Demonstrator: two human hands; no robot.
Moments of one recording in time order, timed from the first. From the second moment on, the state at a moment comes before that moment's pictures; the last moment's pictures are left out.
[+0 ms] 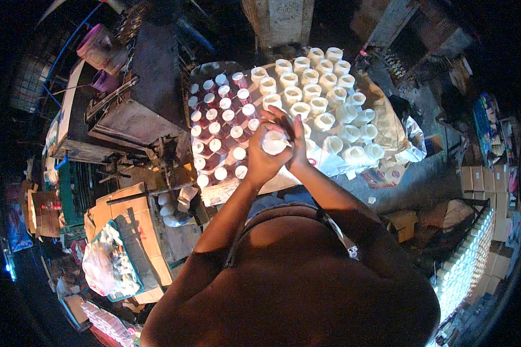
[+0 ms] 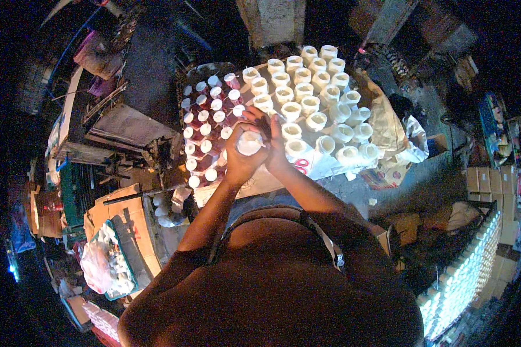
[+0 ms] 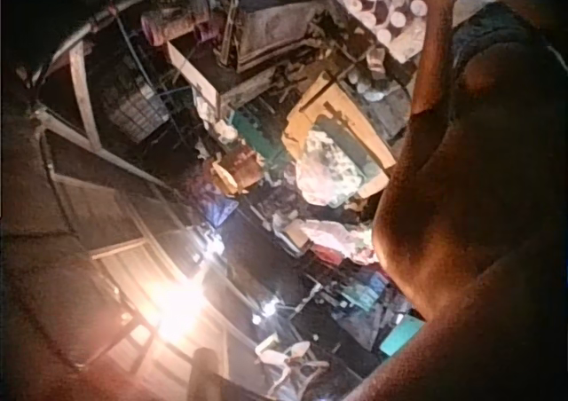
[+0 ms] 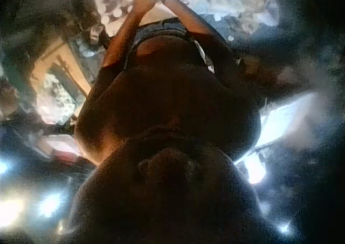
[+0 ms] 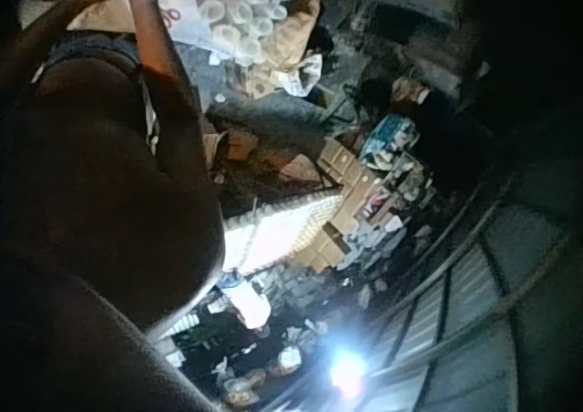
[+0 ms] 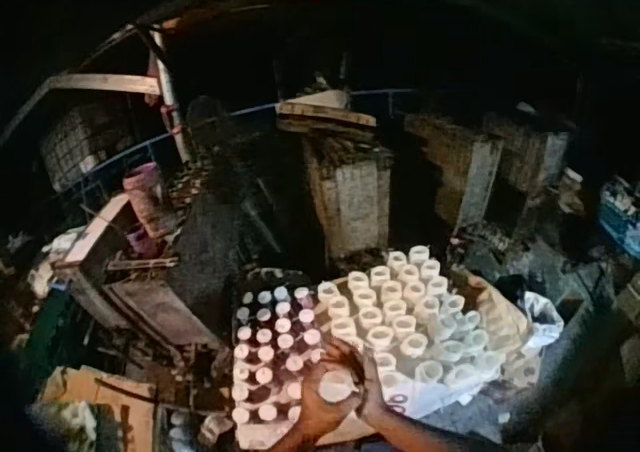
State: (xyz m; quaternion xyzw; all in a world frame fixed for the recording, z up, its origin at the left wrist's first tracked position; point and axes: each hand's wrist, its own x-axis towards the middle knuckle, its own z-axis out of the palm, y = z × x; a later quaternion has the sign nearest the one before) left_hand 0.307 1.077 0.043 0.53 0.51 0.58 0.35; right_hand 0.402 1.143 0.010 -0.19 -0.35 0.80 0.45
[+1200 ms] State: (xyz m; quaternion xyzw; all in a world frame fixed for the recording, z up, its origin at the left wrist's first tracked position) left_hand 0.290 1.065 0.009 -0.19 0.20 0.59 0.76; right_hand 0.436 1.144 0.155 -0.25 -0.67 0.52 0.47
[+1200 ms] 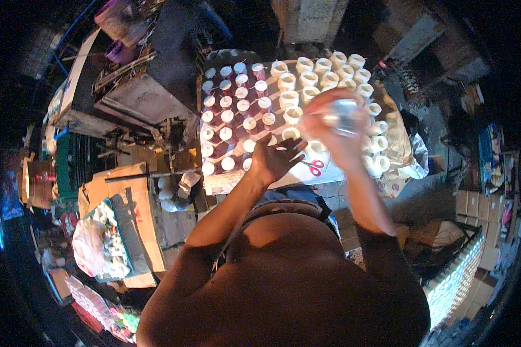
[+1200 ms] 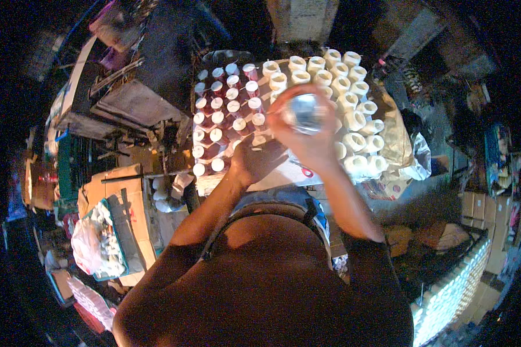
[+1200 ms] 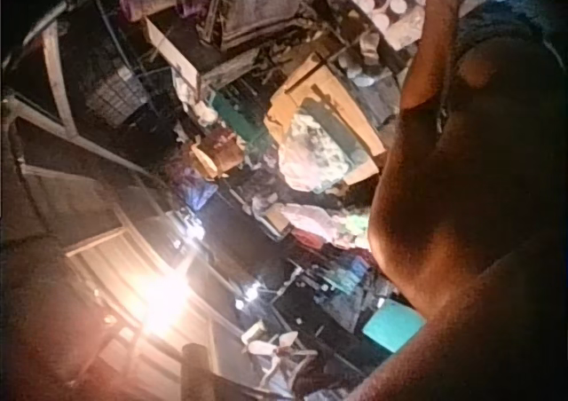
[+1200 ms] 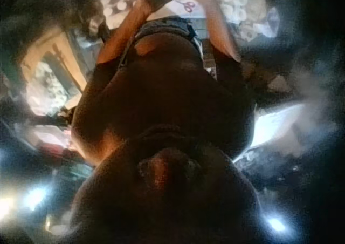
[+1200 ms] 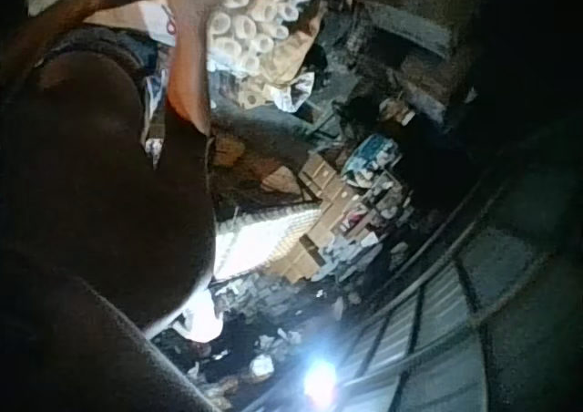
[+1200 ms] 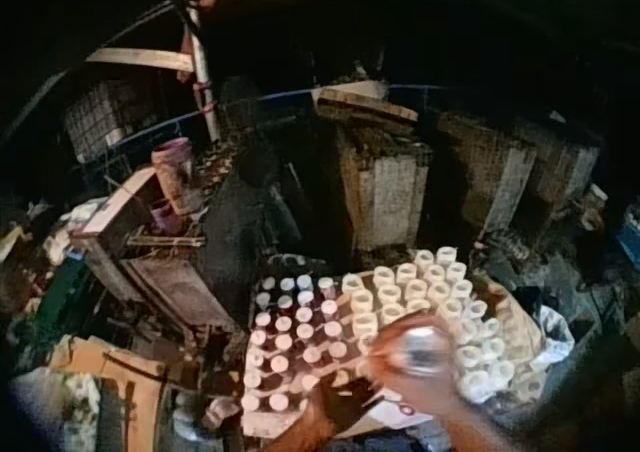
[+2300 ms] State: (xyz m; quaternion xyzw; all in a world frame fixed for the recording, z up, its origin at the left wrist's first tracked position) left_hand 0.260 1.068 -0.020 0.05 0.31 0.63 0.71; right_hand 0.505 1.248 0.158 -0.13 -0.27 0.74 0.60
